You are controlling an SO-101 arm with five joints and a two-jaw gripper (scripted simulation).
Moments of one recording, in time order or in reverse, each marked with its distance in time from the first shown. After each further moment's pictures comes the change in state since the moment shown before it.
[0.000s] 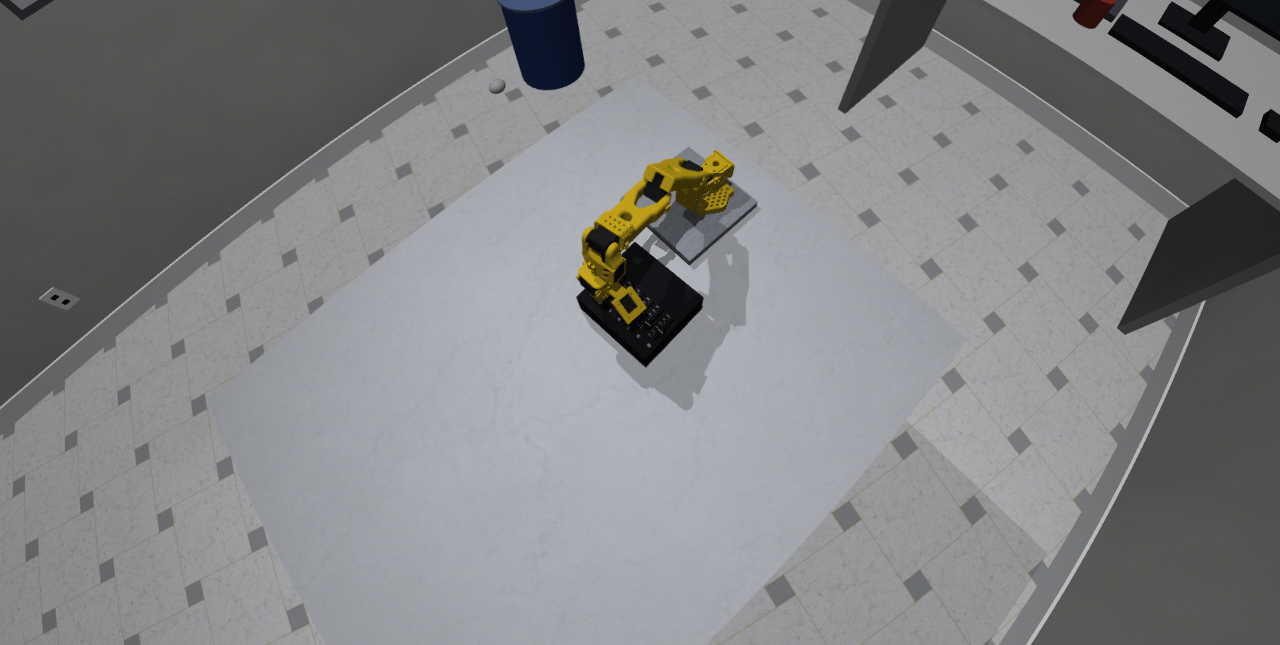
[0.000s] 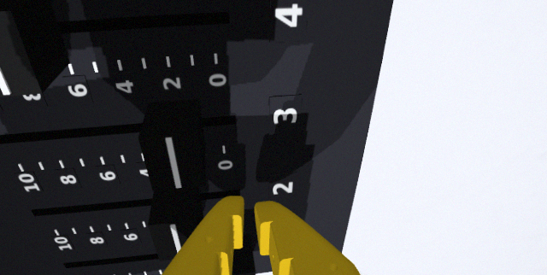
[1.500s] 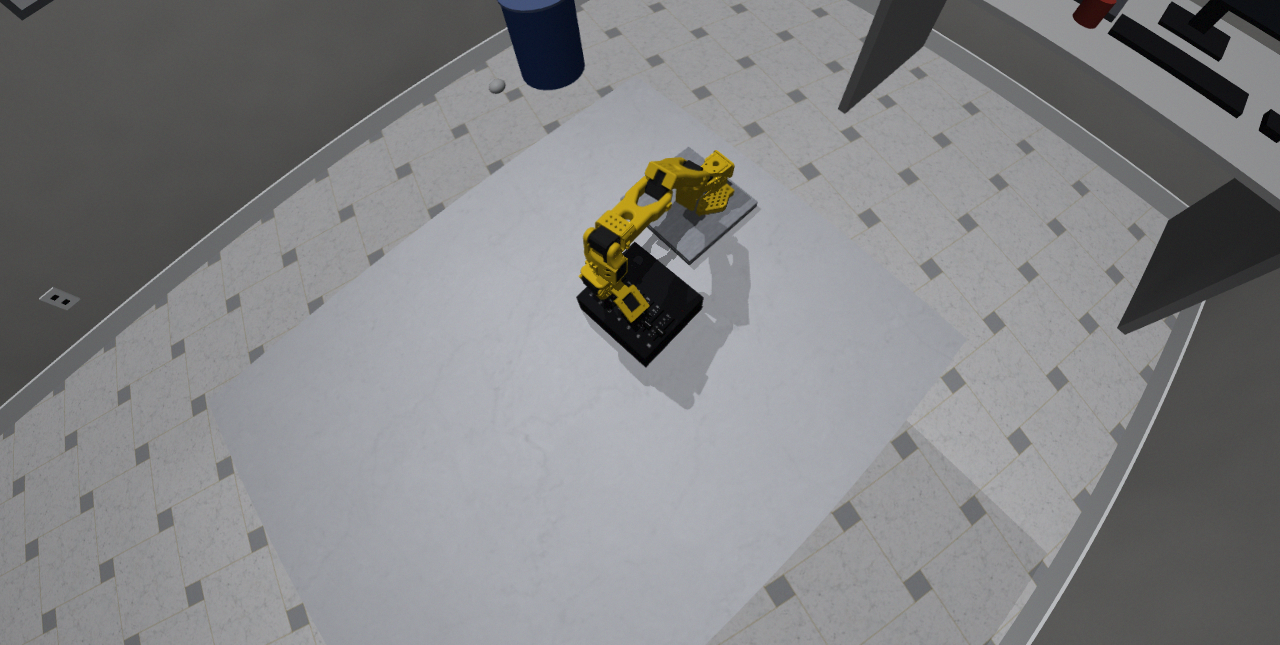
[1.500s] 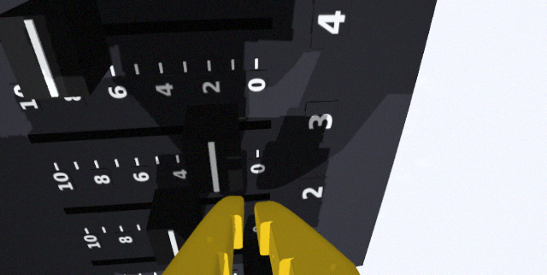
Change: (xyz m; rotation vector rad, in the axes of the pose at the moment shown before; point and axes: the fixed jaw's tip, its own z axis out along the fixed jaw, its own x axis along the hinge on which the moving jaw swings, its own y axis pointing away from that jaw) arm -0.001 0.007 0.000 -0.037 0.003 -0.005
